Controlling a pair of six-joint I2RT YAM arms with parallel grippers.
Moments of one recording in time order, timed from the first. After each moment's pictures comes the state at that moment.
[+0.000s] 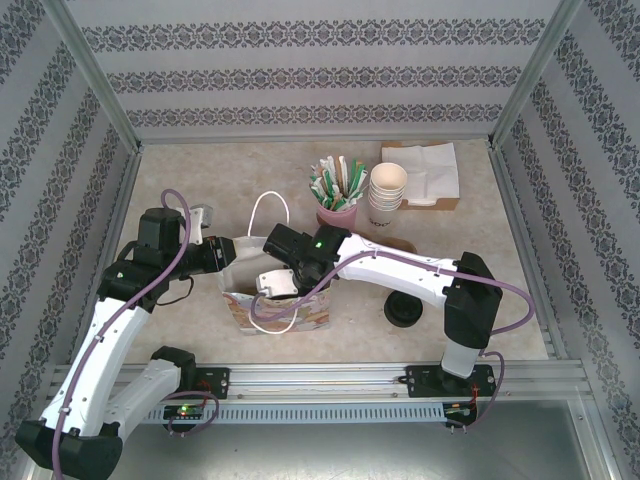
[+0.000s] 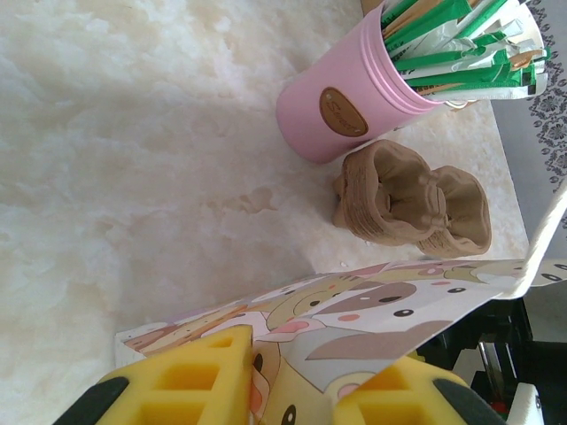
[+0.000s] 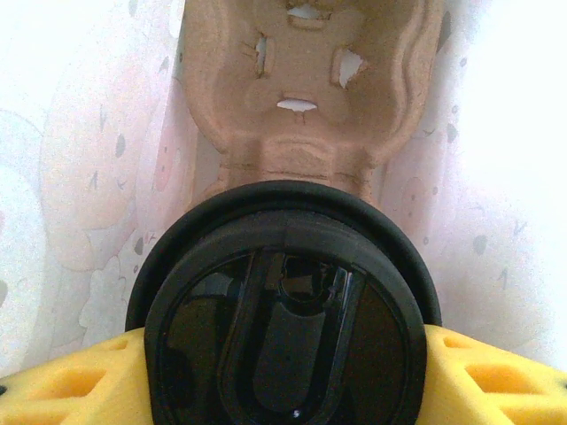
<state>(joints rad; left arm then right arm) -0.20 0.84 0.94 -0.85 0.38 -0.43 1.08 1.78 1.50 -1.04 -0.10 -0.70</state>
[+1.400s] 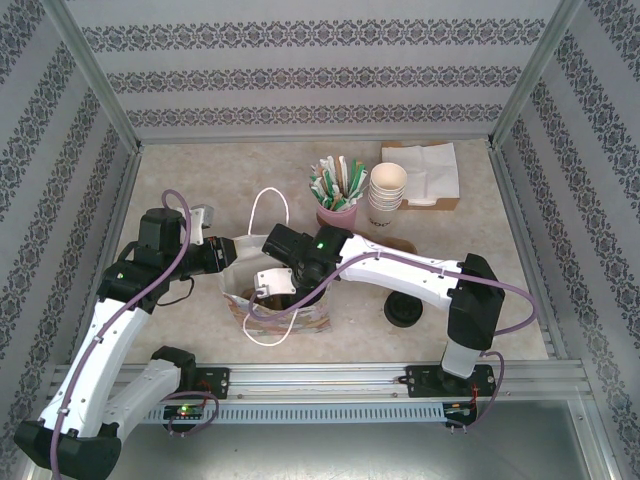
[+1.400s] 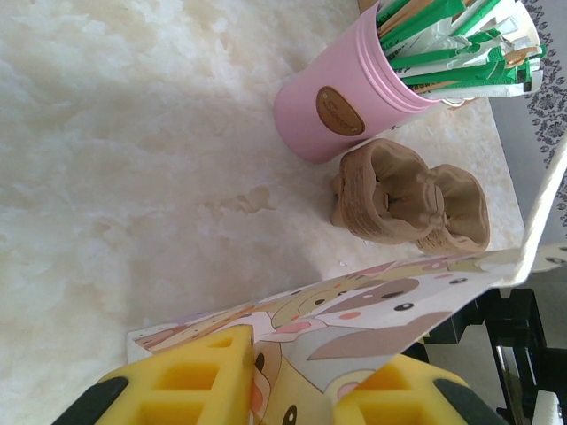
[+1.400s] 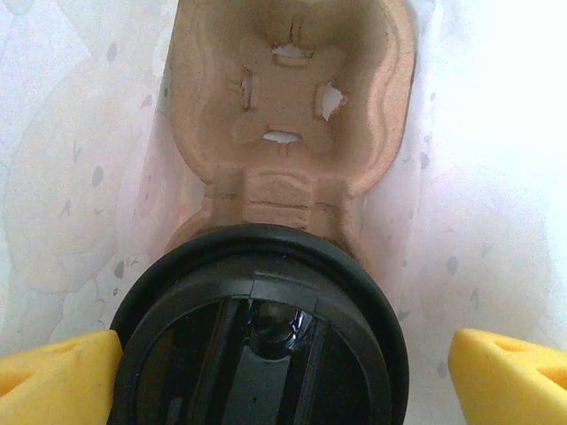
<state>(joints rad) -0.21 0.83 0.95 -0.85 0.37 -0.43 1.08 1.75 1.52 -1.04 -0.10 -0.64</state>
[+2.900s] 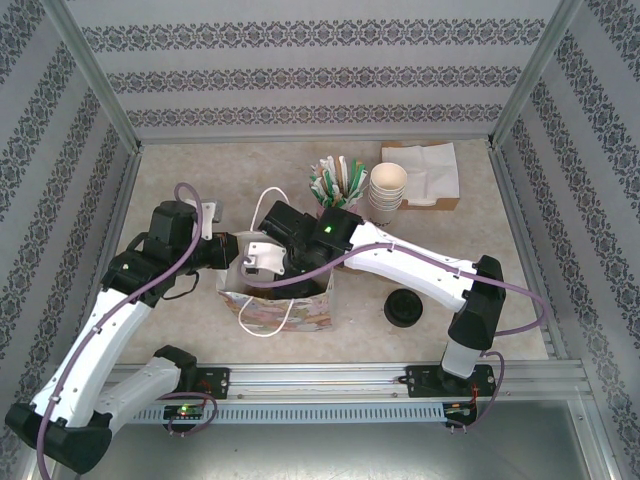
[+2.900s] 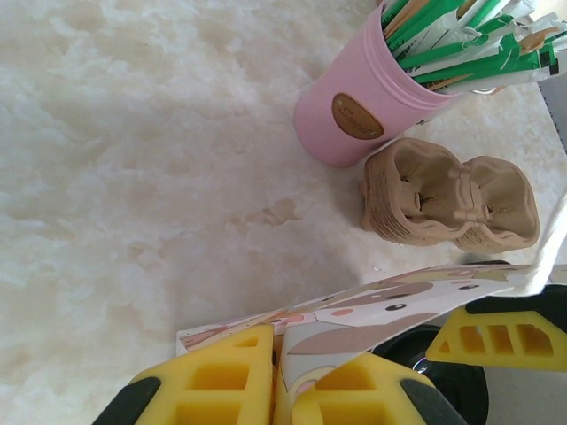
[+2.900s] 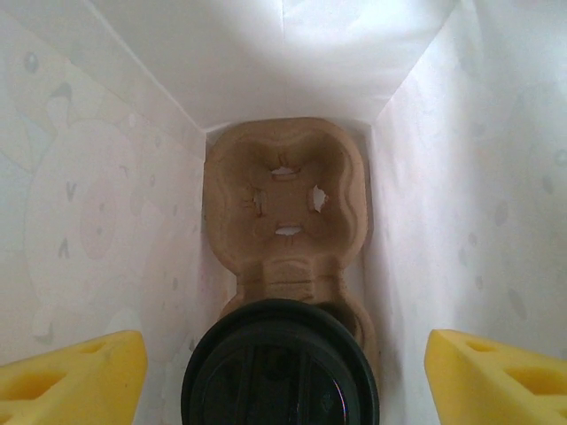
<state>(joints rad) -0.34 0.90 1.04 -0.88 0.19 -0.38 1.08 1.75 1.73 -1.11 -0.19 -0.36</state>
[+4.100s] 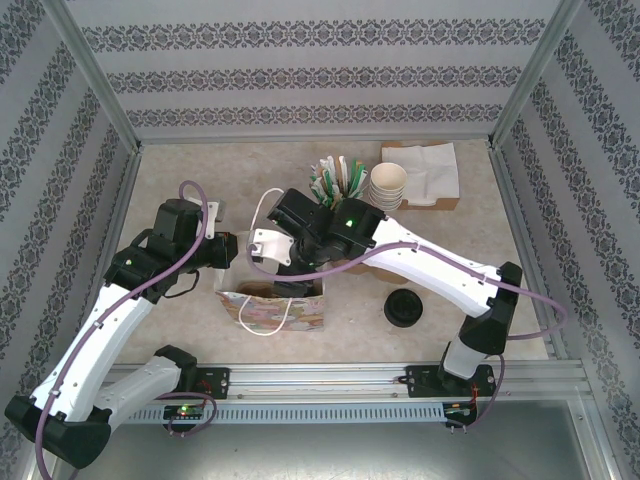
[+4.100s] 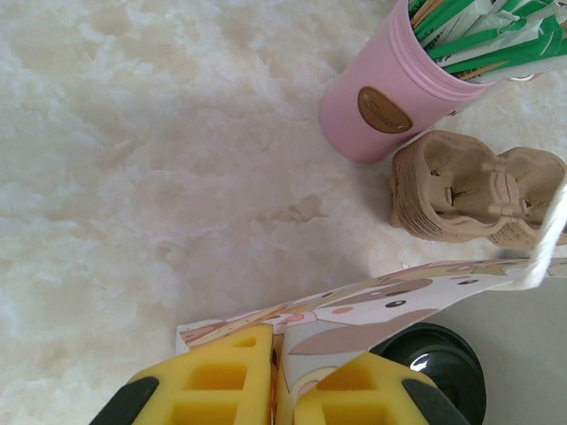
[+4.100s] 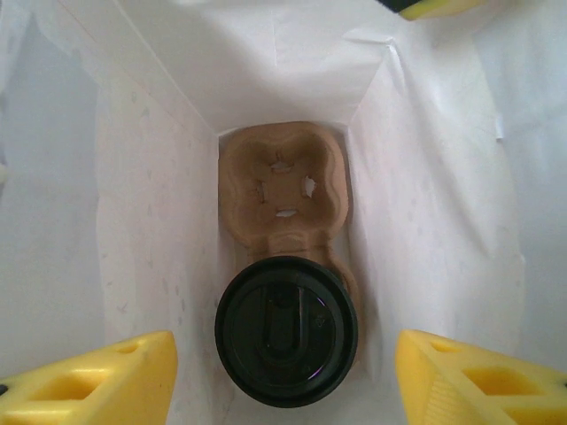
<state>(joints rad) -0.36 0.92 1.06 -0.91 0.13 -0.35 1.08 1.68 1.81 -1.17 -0.17 -0.32</state>
